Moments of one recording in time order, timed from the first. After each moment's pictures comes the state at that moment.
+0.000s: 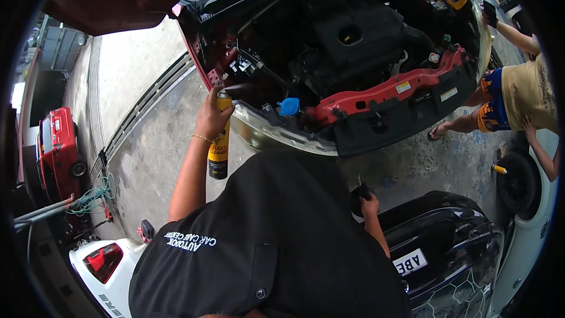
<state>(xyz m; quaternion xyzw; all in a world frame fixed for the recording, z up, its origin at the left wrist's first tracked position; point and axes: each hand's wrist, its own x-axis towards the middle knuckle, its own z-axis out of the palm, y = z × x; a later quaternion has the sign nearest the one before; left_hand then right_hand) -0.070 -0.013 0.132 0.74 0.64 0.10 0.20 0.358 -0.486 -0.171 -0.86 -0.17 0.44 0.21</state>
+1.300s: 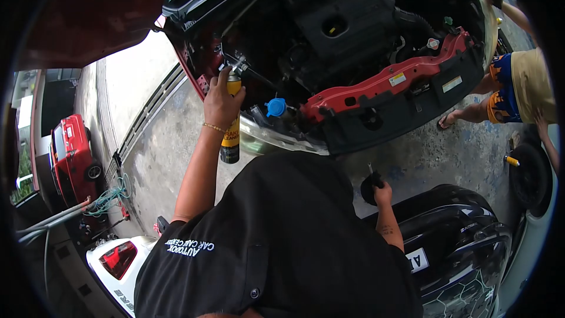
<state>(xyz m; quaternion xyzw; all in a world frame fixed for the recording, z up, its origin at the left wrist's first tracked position) 0.062 0.007 0.153 0.75 0.65 0.09 0.12 0.436 -0.463 -0.186 -0.86 -0.21 0.42 0.18</state>
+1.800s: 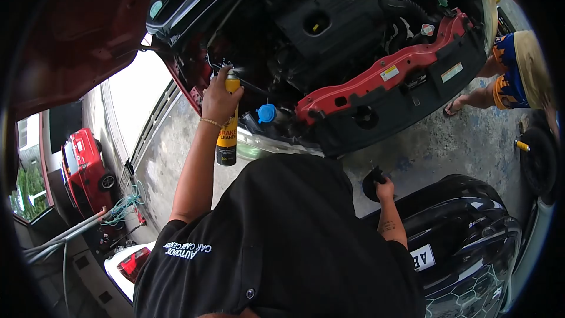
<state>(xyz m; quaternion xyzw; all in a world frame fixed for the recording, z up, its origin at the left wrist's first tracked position) 0.103 0.045 0.130 0.77 0.62 0.03 0.13 0.443 -0.477 -0.235 -0.86 -0.19 0.44 0.19</state>
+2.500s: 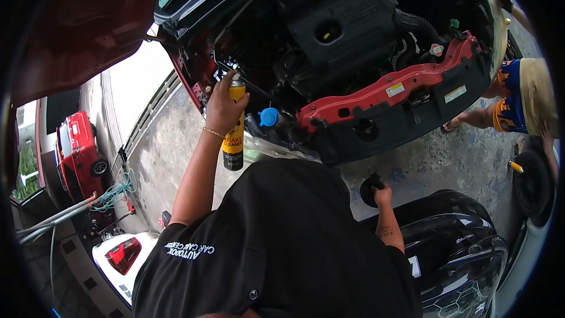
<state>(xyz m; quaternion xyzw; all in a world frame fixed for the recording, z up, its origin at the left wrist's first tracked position) 0.101 0.027 0.139 0.75 0.63 0.08 0.18 0.469 -0.440 -0.210 -0.84 -0.15 0.49 0.20</state>
